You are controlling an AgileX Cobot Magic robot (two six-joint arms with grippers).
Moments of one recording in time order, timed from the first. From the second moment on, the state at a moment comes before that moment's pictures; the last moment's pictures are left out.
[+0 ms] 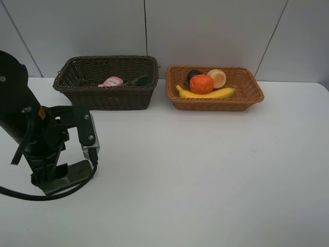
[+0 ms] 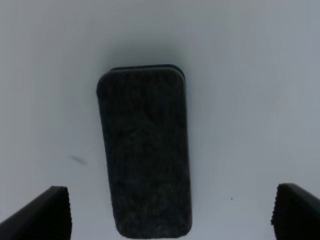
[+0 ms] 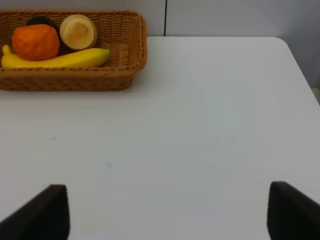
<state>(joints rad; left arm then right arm) -0.49 1.57 -0.72 0.06 0.64 0.67 -0.06 0.00 -0.52 -0.05 1.06 -0.03</state>
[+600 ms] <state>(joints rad) -0.43 1.75 -0.72 0.05 0.54 0.71 -0.06 0.00 -0.52 -0.05 1.06 -0.03</state>
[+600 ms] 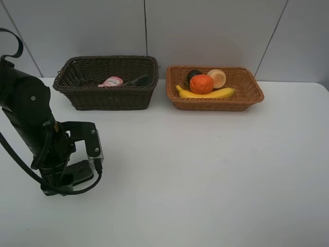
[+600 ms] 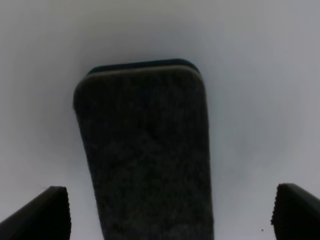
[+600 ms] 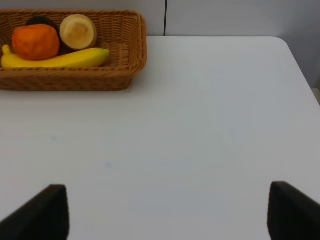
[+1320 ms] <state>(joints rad) -0.41 1.83 -0.72 0.05 0.48 0.74 -0.06 0.00 -0.52 -0.05 1.06 -0.03</state>
